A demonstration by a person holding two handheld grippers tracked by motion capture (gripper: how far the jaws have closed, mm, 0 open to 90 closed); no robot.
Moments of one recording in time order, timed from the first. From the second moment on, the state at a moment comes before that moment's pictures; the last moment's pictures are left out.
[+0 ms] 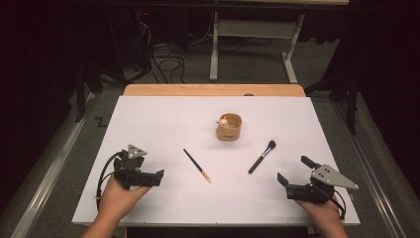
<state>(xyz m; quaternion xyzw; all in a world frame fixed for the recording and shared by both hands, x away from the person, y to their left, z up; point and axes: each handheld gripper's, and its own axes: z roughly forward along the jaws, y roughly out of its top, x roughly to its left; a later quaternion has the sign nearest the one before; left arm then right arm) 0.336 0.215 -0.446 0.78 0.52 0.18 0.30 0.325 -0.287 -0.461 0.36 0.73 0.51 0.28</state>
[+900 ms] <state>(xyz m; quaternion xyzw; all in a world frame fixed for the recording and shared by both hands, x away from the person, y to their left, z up) 0.352 0.208 -0.444 0.77 0.57 0.10 0.26 0.322 -0.279 -0.466 0.35 0.74 0.51 0.27</state>
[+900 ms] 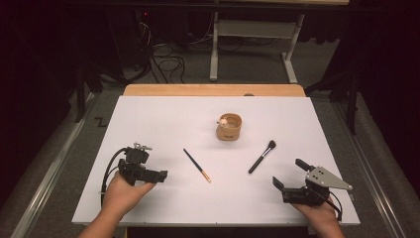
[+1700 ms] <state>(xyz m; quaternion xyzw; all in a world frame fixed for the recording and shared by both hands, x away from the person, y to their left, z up) 0.363 0.173 -0.437 0.78 0.56 0.09 0.25 0.322 -0.279 -0.466 0.35 0.74 0.51 0.27</state>
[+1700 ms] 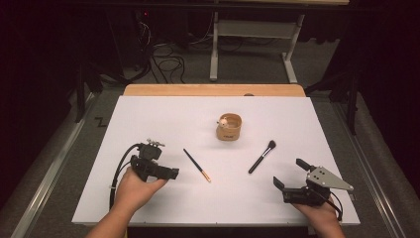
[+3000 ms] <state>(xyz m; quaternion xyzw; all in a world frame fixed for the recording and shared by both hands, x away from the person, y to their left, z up) 0.399 0.106 -0.448 0.79 0.56 0.08 0.24 0.322 -0.281 -0.465 0.35 0.74 0.51 0.27</state>
